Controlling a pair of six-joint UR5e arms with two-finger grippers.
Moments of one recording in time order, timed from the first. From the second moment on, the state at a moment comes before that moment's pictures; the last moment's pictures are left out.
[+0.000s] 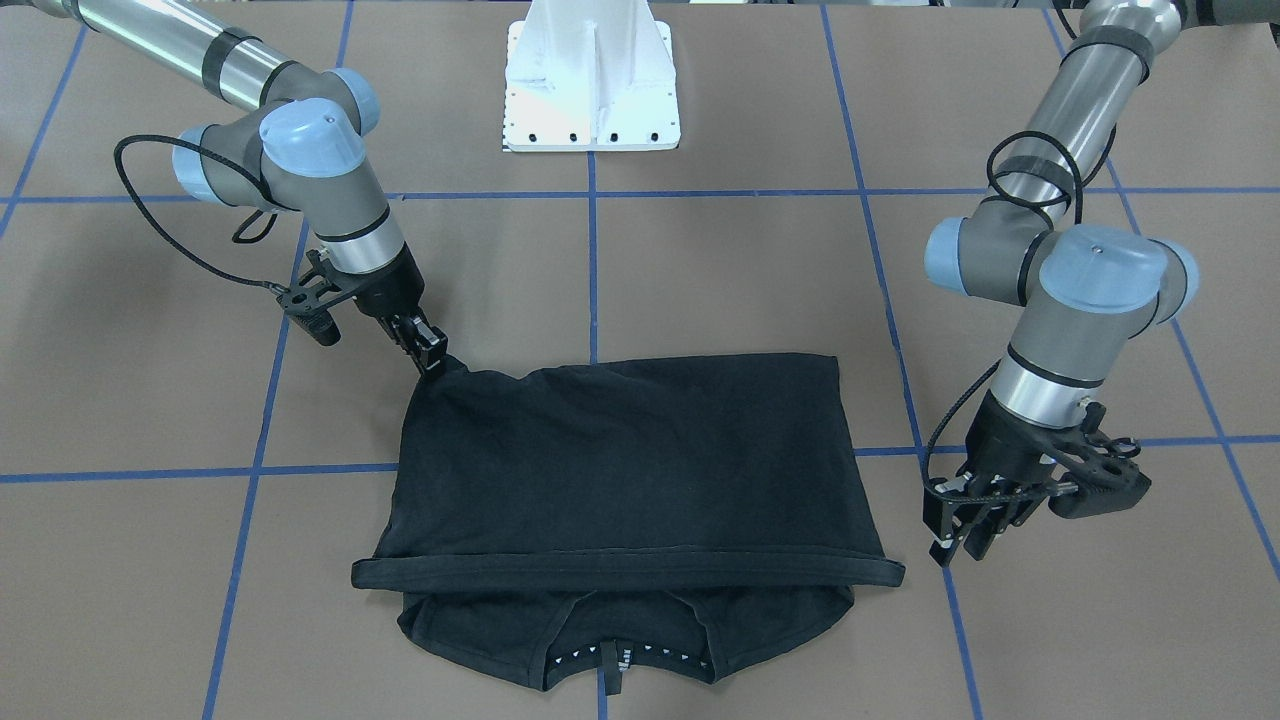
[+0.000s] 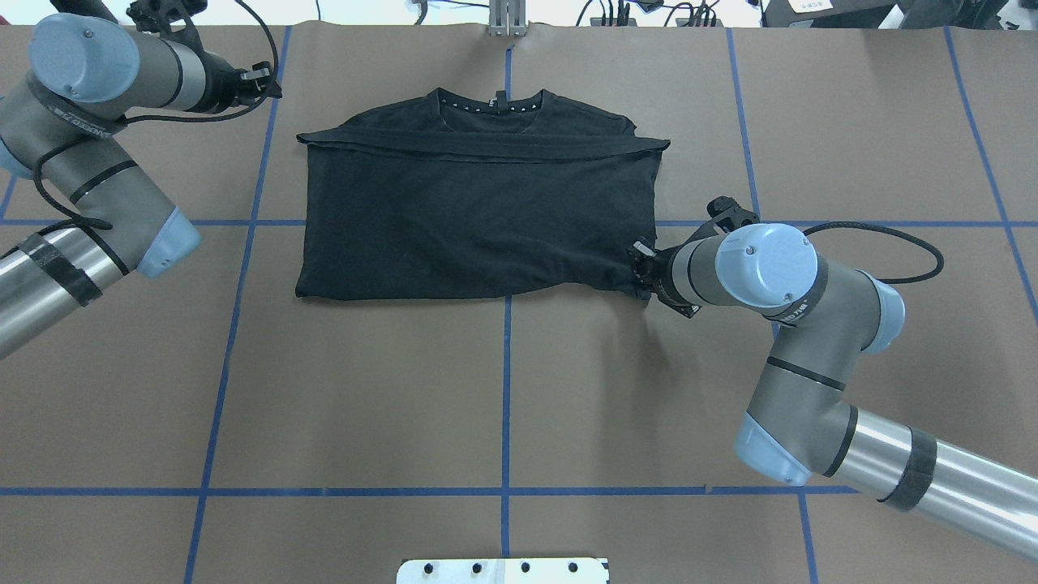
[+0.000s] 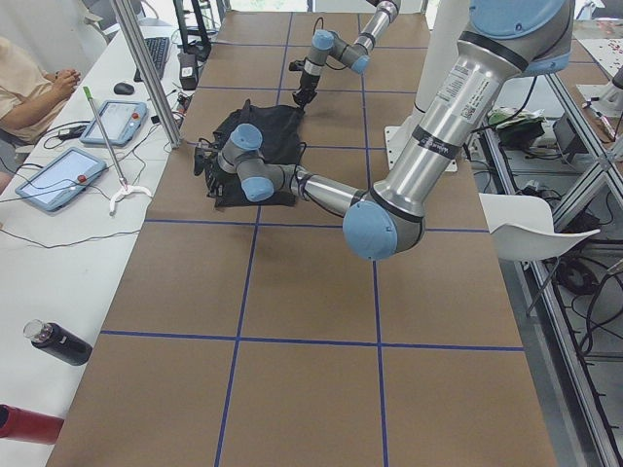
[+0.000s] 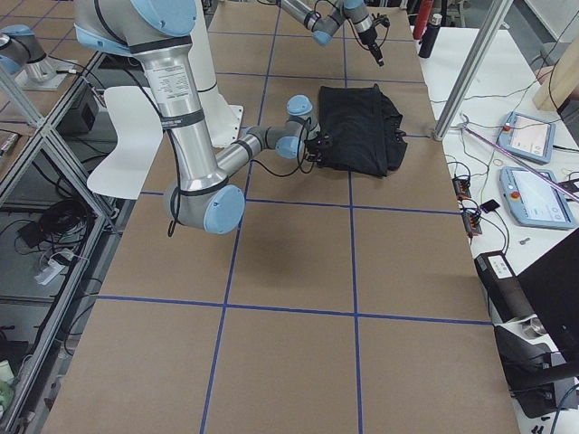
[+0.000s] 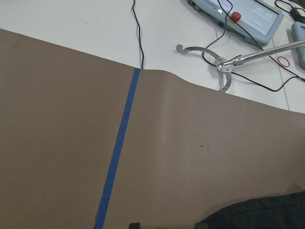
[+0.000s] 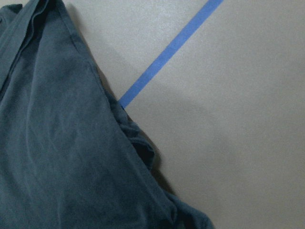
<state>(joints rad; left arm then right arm) -0.95 -2.11 -1.27 -2.38 -1.79 -1.24 0.55 -1.20 1.67 -1.07 1.69 2.01</state>
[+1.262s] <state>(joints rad) -0.94 -2.12 -1.33 -2.38 -1.83 -1.26 0.40 -1.62 2.19 -1.02 1.95 2.00</state>
